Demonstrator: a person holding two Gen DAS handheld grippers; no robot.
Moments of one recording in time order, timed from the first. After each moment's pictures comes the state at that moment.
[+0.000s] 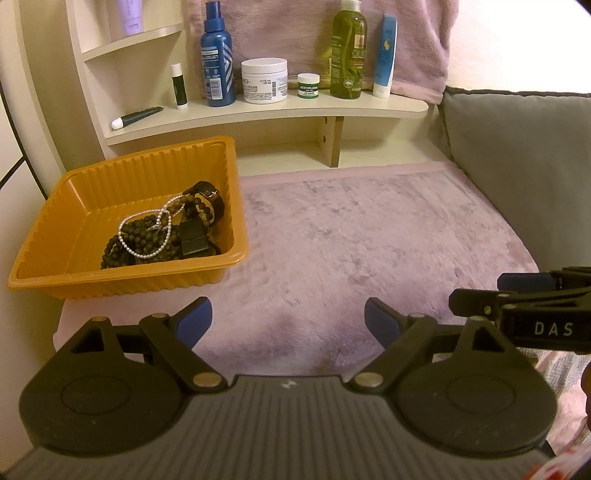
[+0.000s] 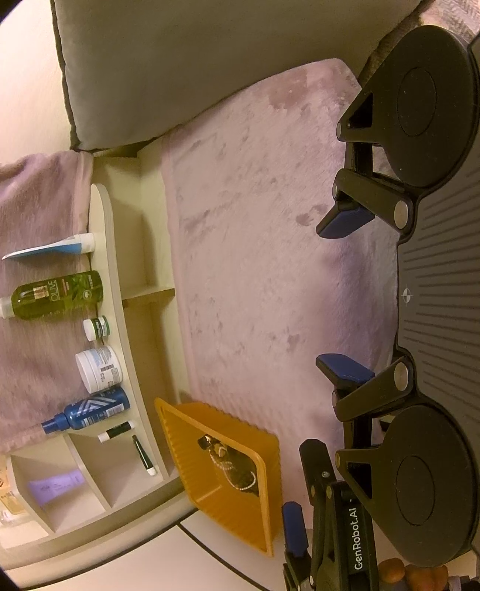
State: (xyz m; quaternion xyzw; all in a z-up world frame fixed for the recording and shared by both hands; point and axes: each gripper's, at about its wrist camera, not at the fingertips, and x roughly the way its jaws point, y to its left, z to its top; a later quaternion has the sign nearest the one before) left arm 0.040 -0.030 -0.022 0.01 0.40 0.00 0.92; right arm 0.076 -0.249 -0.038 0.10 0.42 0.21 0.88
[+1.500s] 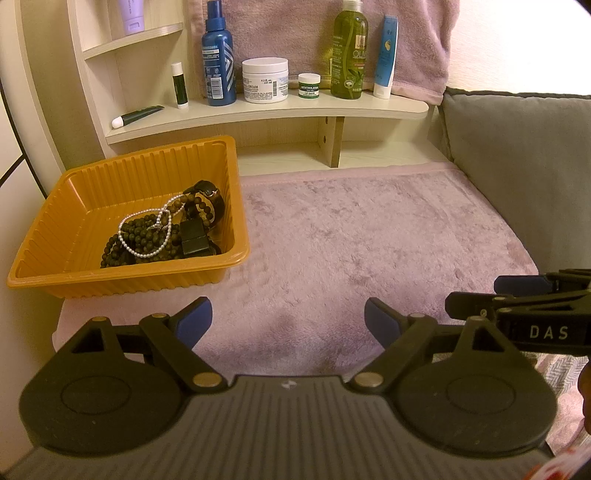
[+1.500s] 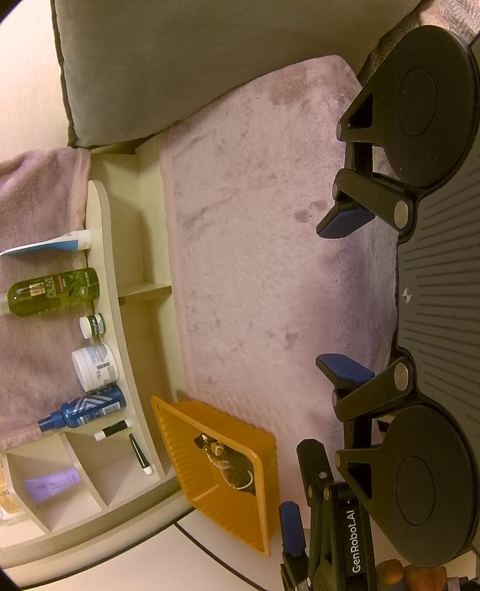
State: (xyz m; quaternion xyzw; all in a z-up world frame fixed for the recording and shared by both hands) left arm 0.041 -0.029 -0.022 0.01 0.40 0.00 0.92; right arm 0.074 -0.243 -0.039 0.10 0.42 0.21 0.88
